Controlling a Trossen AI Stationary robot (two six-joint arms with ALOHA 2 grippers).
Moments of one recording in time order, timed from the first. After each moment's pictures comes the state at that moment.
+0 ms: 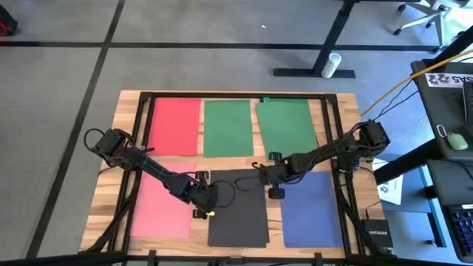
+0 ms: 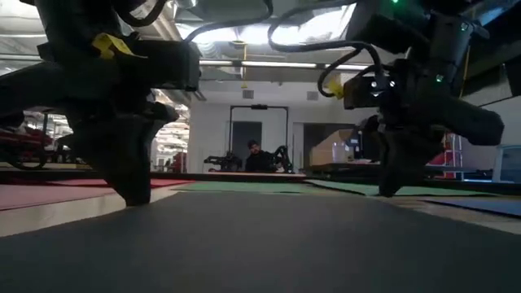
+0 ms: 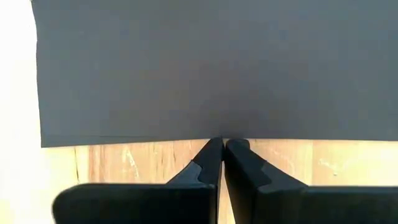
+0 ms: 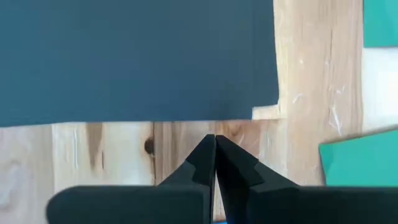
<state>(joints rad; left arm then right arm) -0.47 1.84 1.02 -0.46 -0.27 -0.39 0.25 1.69 0.88 -0.47 0.17 0.22</state>
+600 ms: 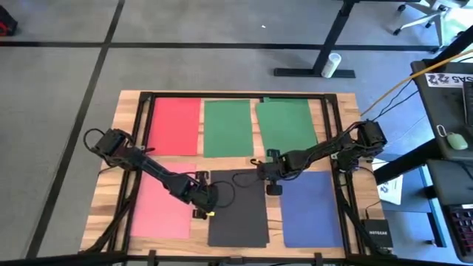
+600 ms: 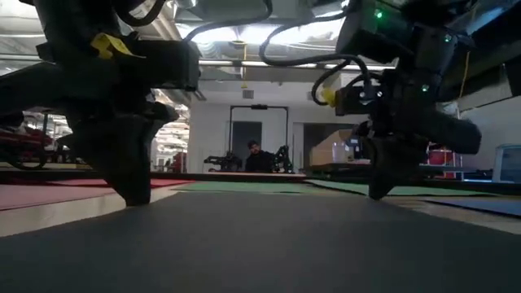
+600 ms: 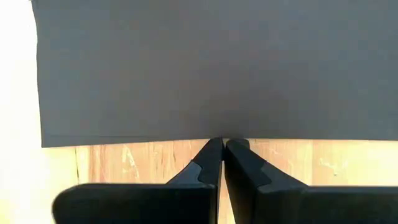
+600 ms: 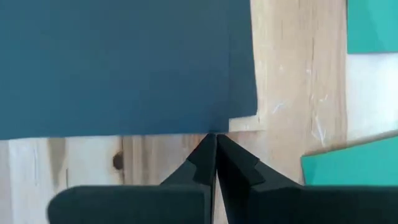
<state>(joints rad) -0.47 1.84 1.02 -0.46 -0.27 -0.39 0.20 1.73 0.88 -0.44 0.15 0.18</state>
